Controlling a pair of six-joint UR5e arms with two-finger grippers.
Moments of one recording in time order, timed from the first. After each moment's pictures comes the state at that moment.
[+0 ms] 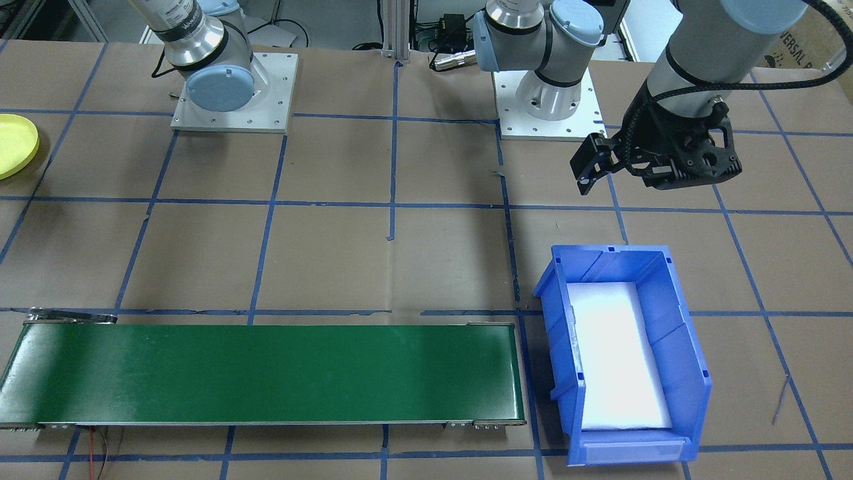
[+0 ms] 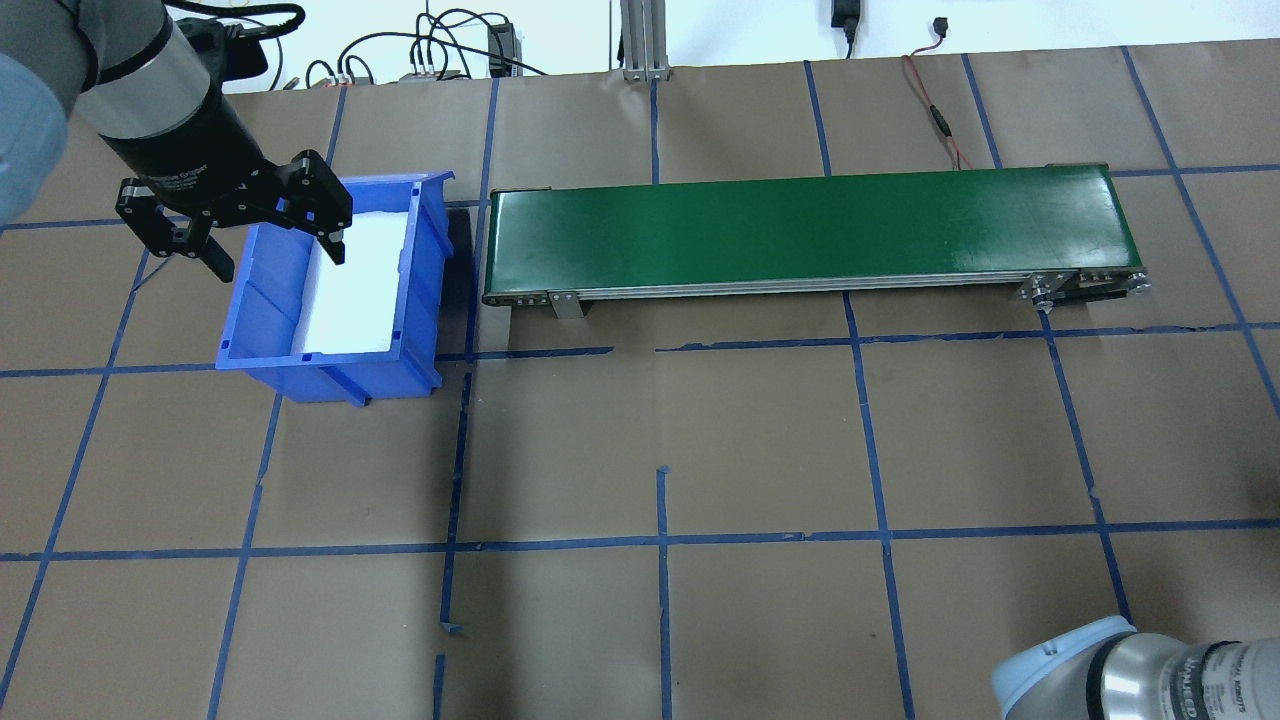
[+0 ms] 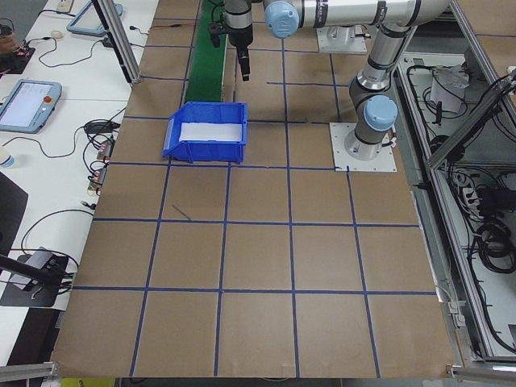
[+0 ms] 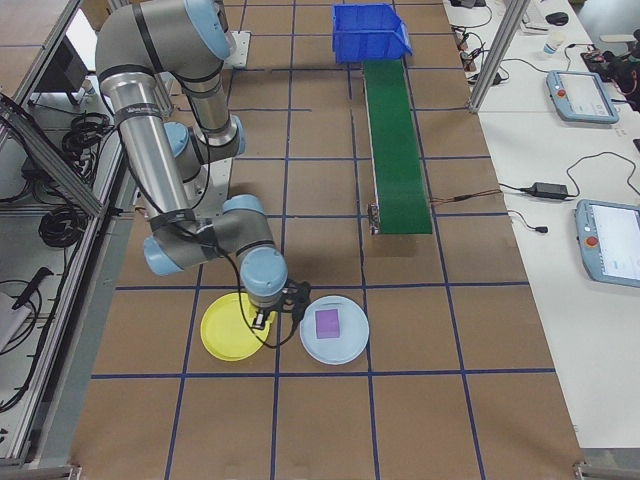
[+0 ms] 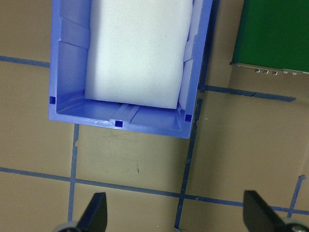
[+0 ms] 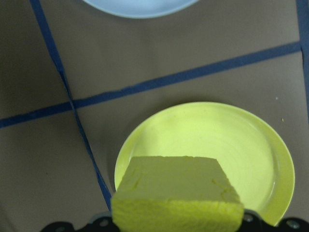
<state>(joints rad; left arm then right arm) -1.47 -1.59 -1.58 -1.61 1.60 -0.05 0.24 -1.29 1.82 -1.90 -1.63 -1.06</state>
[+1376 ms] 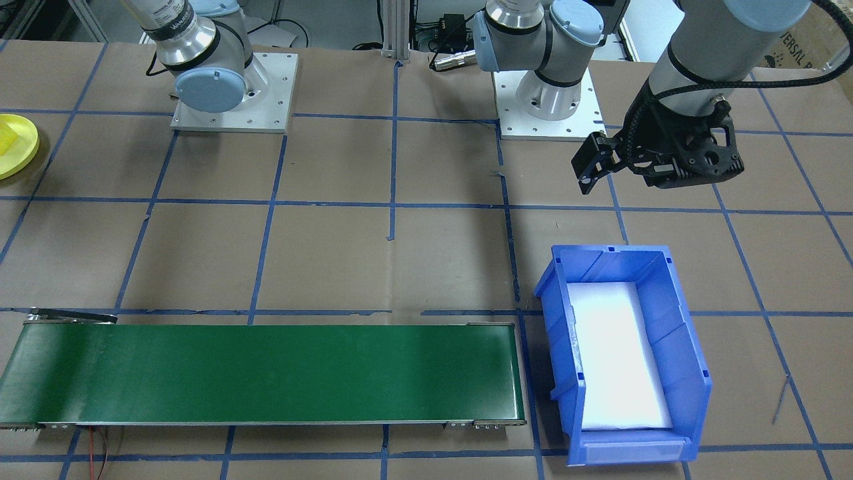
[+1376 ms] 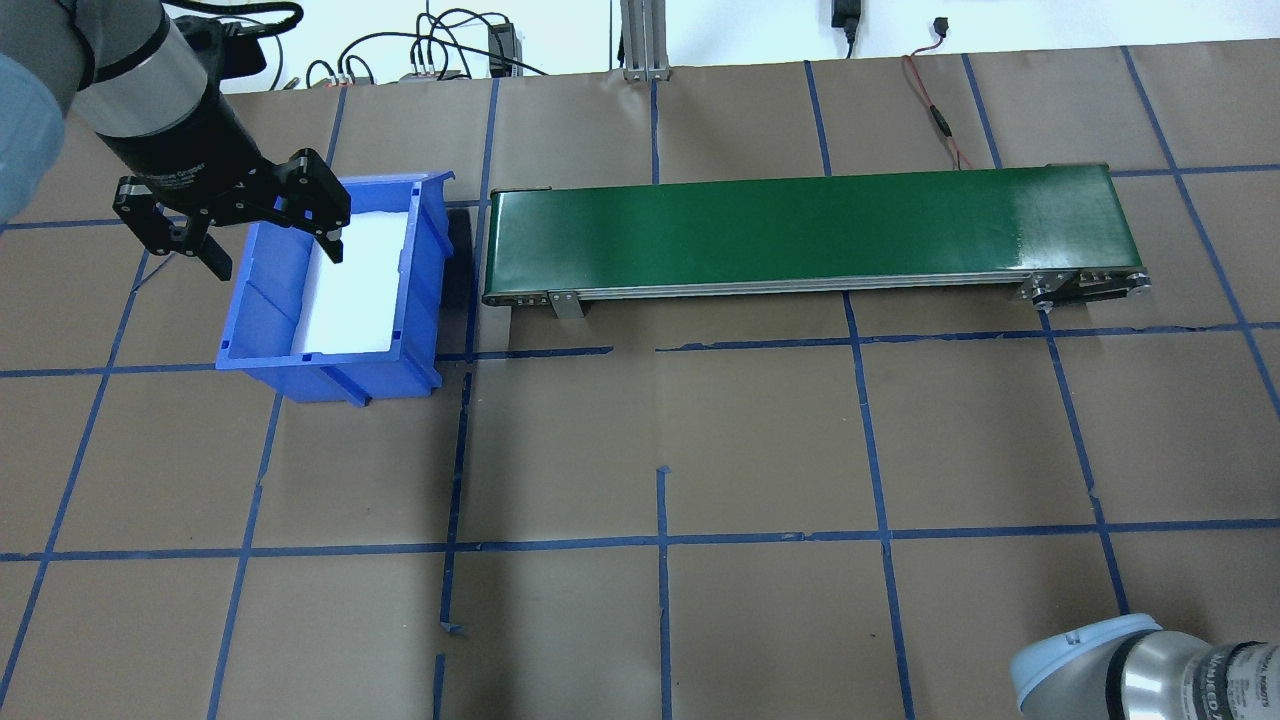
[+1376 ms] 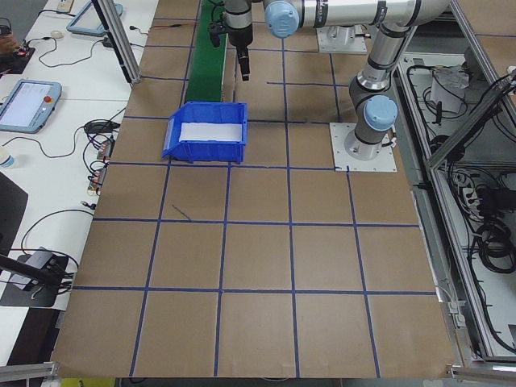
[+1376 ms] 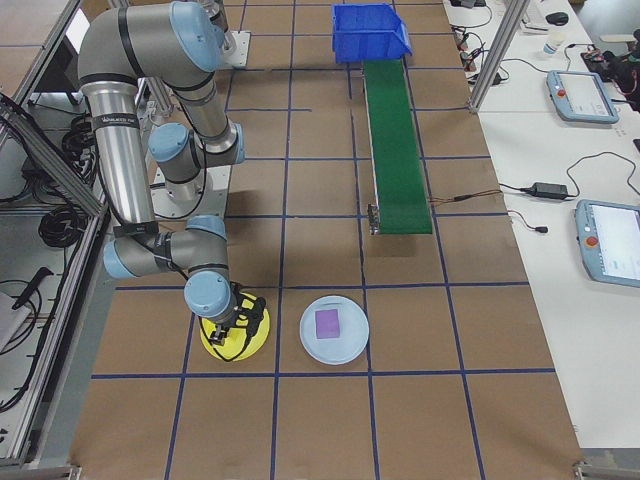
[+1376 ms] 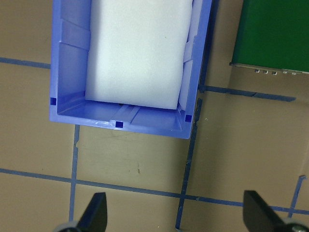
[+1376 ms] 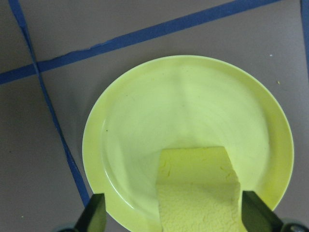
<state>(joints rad) -1.46 -1.59 -1.58 -1.61 1.60 -0.04 0.18 -1.30 1.88 -2.00 -1.60 -1.15</state>
